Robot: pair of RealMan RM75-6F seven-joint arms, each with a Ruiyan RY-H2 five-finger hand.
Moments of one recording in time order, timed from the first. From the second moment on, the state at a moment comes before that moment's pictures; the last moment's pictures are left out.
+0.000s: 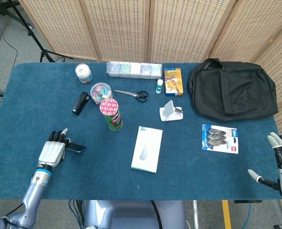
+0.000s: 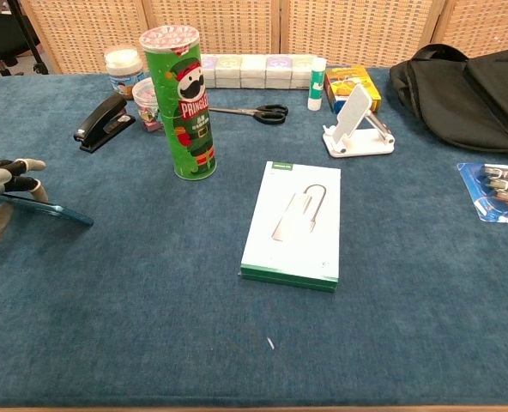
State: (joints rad) left arm -0.42 -1.49 -0.08 -1.50 1.08 1.08 0.60; right arm 0.01 -1.14 0.09 -1.51 -1.62 1.71 0.27
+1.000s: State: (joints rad) left arm -0.41 -1.33 -0.13 -1.70 1.17 1.32 0.51; right arm 0.01 -1.13 0.08 -1.52 -1.62 1.70 0.27
